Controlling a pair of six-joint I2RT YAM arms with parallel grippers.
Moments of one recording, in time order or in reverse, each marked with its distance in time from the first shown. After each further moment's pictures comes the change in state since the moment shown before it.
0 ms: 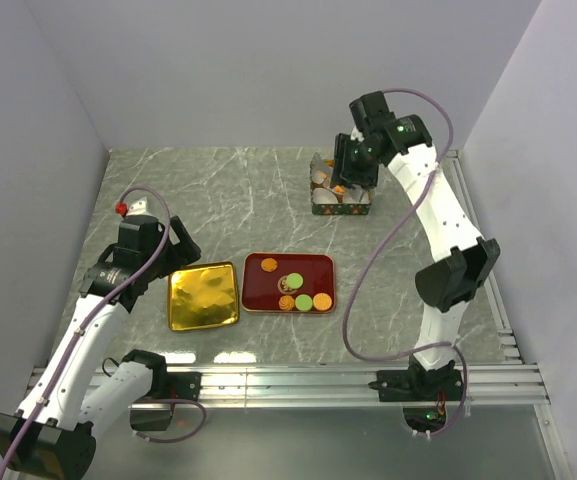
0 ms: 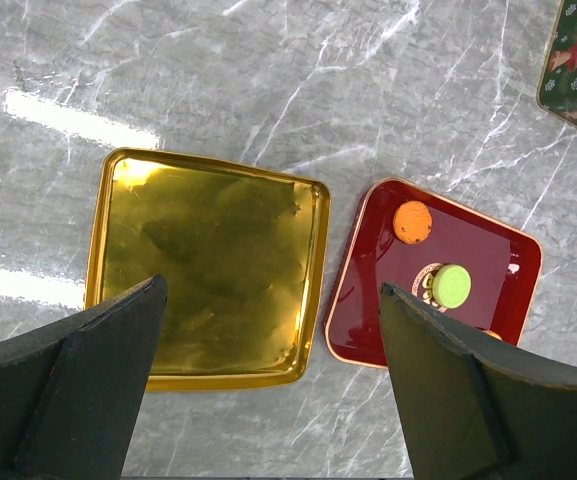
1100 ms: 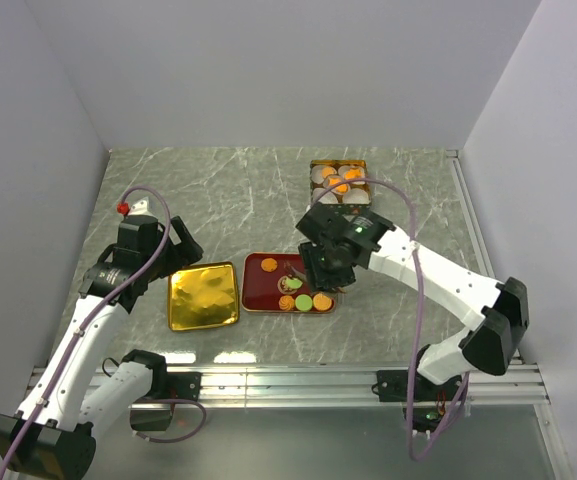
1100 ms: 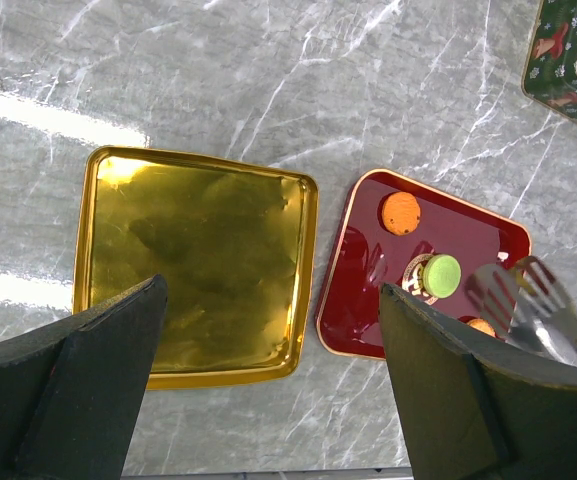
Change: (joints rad) left arm 0.000 -0.004 0.000 0.006 0.034 0.010; right arm 0.500 -0.455 -0.822 0.127 0.095 0.160
